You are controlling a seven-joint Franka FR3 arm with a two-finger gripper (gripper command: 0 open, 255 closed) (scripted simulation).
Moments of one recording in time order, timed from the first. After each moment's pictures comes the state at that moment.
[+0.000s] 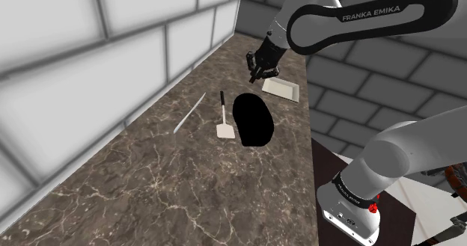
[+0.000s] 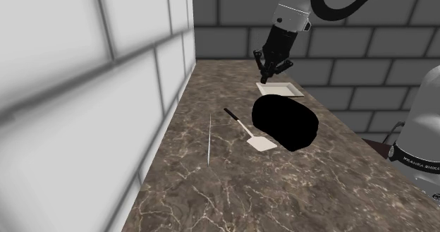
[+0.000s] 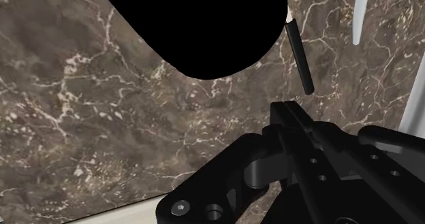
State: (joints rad) arm -0.21 -0.48 0.40 -2.51 0.21 2.34 1.14
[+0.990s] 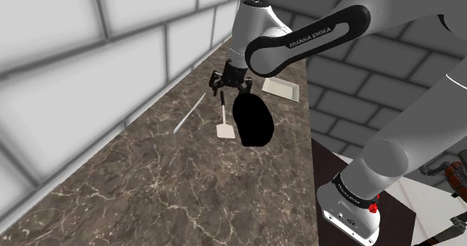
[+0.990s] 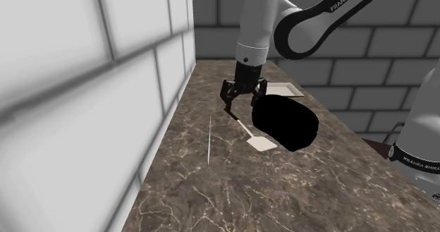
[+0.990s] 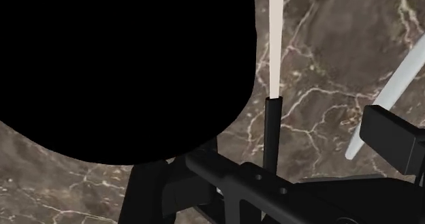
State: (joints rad) arm -0.22 -0.05 0.56 -2.30 -0.12 2.38 1.10
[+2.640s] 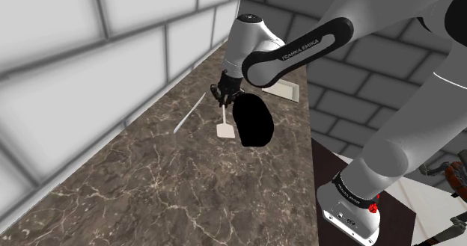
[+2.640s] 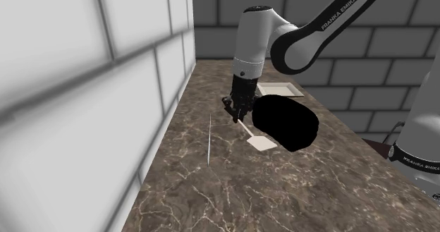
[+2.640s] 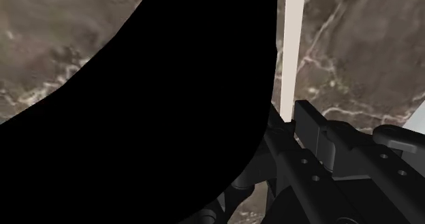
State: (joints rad) arm -0.23 0.05 0.56 -2.30 -0.22 2.46 1.15
